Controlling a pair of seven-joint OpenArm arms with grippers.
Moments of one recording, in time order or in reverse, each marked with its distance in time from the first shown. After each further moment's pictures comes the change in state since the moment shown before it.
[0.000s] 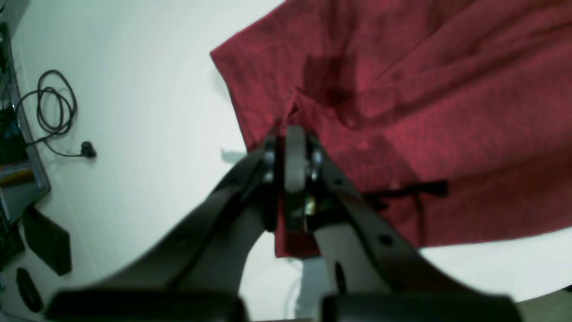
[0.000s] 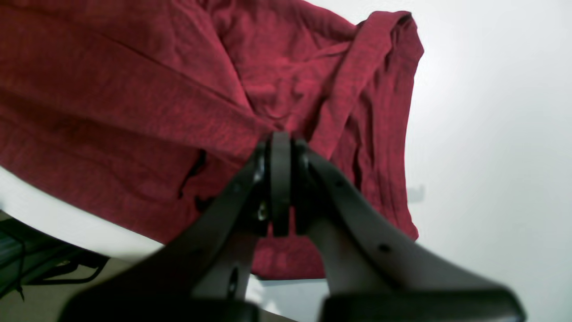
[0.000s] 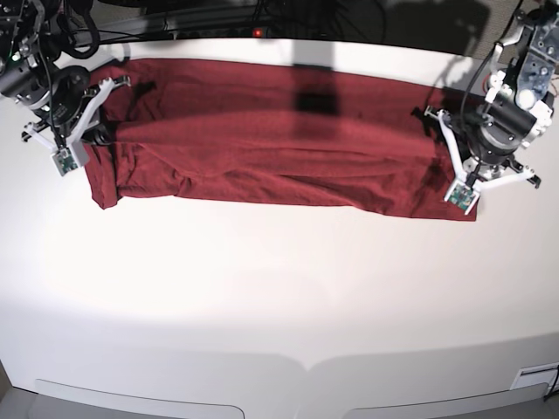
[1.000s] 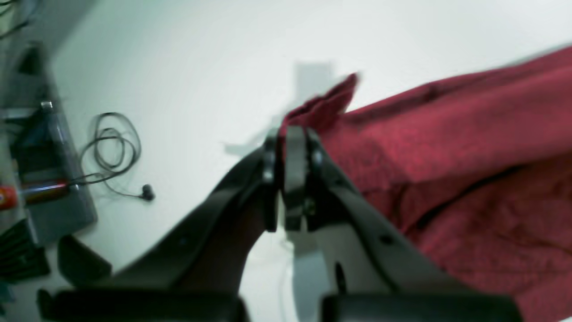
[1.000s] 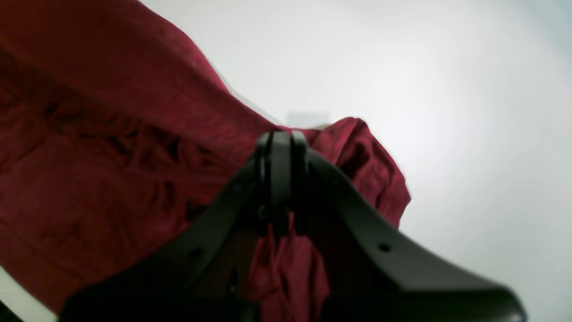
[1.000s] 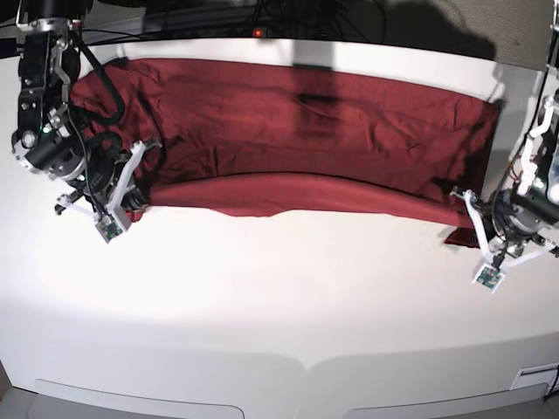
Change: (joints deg) left arm -18.3 -3.2 0.0 -12.1 -8.9 -4.1 1.1; right arm 18.1 1.2 -15.0 -8.1 -7.2 -0.4 1.6
